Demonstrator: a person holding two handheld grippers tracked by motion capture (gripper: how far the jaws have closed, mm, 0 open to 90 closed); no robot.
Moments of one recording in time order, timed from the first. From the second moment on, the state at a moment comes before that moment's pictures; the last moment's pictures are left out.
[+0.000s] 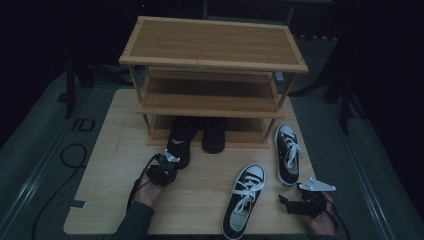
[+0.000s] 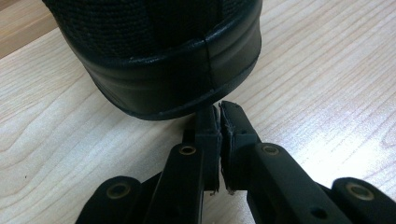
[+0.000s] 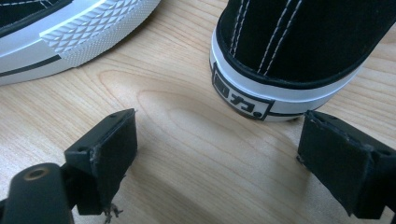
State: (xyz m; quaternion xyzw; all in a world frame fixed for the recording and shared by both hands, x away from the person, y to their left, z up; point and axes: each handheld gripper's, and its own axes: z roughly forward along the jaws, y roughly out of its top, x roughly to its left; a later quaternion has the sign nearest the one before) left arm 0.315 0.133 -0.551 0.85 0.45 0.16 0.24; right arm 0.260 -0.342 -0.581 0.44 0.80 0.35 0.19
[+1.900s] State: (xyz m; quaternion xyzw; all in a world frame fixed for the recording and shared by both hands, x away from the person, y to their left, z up) left arm 0.381 0.085 -0.547 0.85 0.46 0.14 0.23; right arm 0.260 -0.342 -0.581 0.44 0.80 0.35 0.19
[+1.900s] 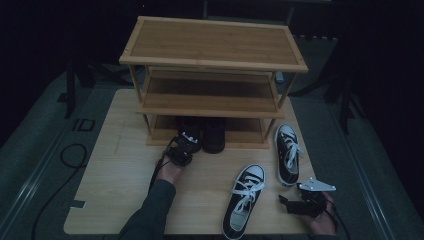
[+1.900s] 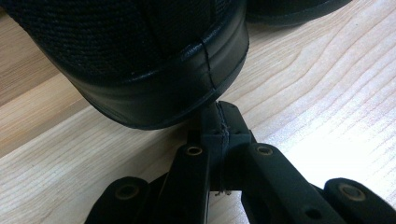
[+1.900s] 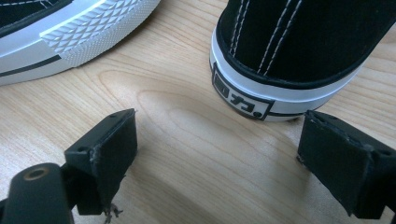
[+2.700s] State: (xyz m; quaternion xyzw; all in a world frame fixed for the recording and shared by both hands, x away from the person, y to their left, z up) left arm 0.360 0.127 -0.544 0.83 0.46 0.13 0.27; right arm 0.260 -0.342 -0.581 0.44 0.80 0.35 0.19
